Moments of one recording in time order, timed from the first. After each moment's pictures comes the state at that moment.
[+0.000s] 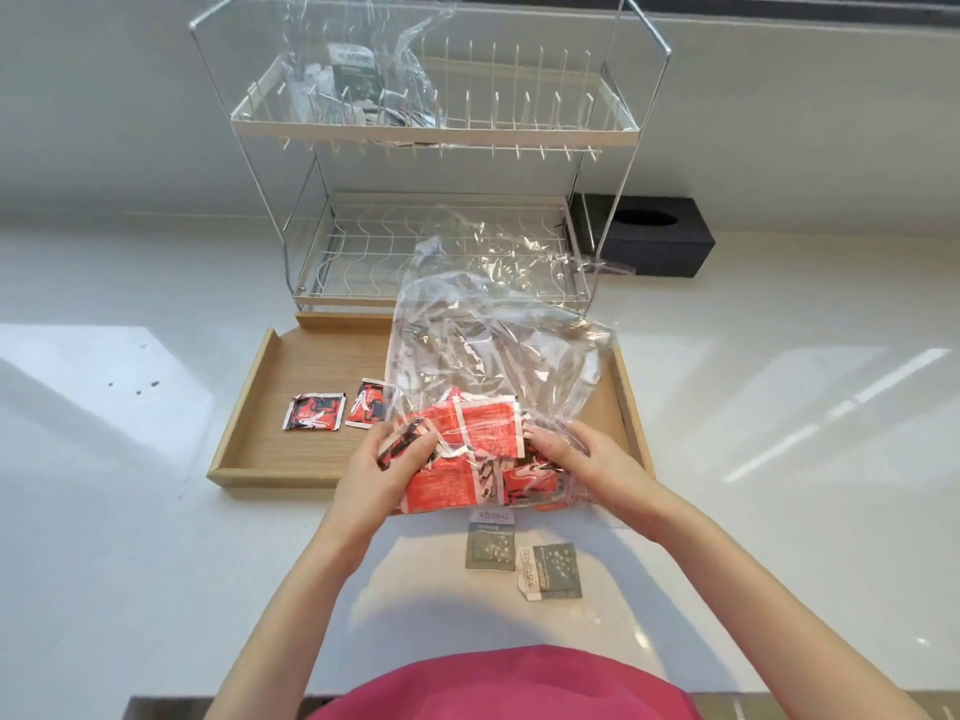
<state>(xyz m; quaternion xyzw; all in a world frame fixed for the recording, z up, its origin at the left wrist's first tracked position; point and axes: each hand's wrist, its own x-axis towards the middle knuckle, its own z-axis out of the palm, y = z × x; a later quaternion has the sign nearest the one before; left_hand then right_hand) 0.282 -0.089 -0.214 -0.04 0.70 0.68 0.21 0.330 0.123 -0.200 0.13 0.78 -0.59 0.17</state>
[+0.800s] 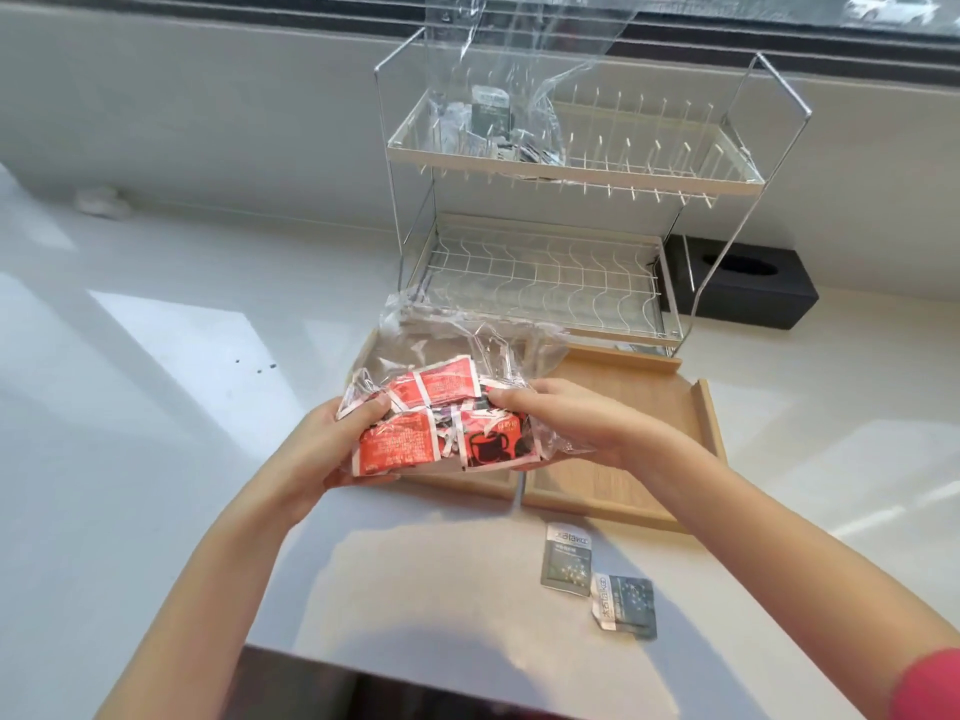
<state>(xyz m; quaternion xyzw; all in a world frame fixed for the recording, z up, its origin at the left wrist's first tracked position) 0.256 -0.194 -0.156 -0.13 0.71 0.66 0.23 0.249 0.027 -0.146 0.07 0.76 -0.56 0.31</state>
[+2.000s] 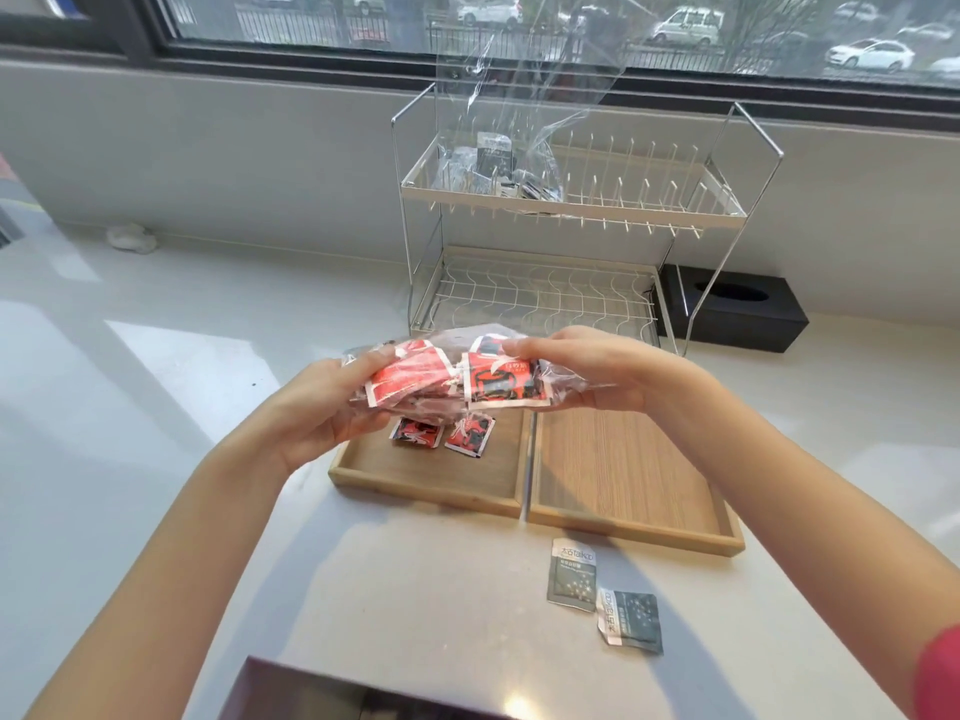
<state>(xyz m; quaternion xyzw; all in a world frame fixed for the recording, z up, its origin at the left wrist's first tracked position) 0.242 -0.194 -0.093 -0.10 0.67 0.71 0.21 0.238 0.032 -0.080 0.06 0.73 -0.62 0.28</state>
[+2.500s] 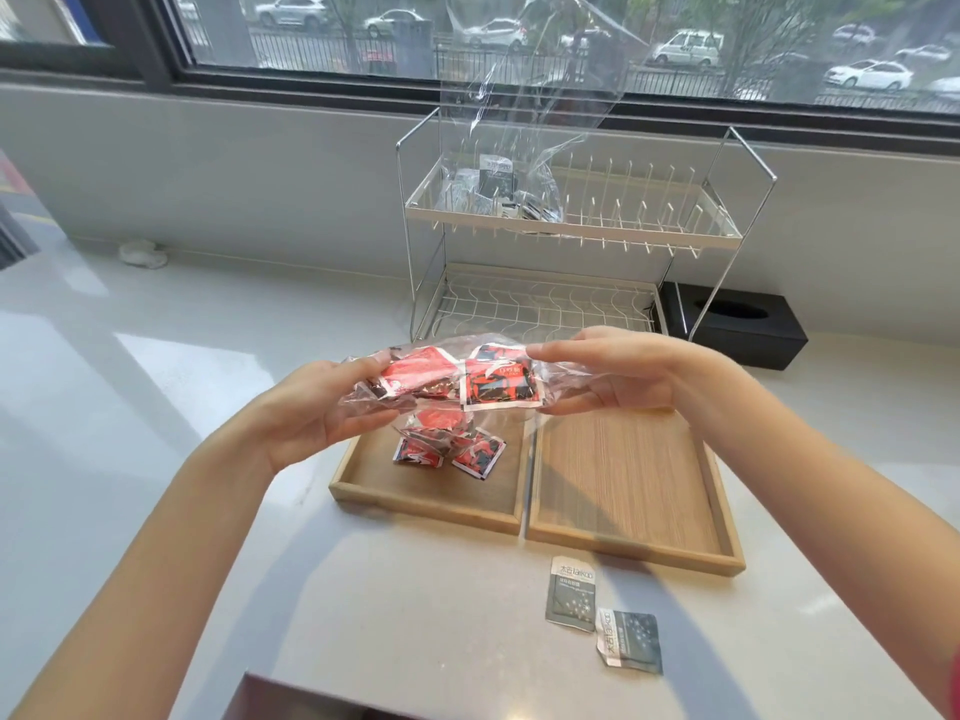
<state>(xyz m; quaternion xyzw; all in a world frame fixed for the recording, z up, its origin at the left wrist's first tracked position) 0.239 -0.199 -0.080 -0.10 0.63 0.73 0.23 0.230 0.055 -0.065 0.05 0.68 -0.65 0.34</state>
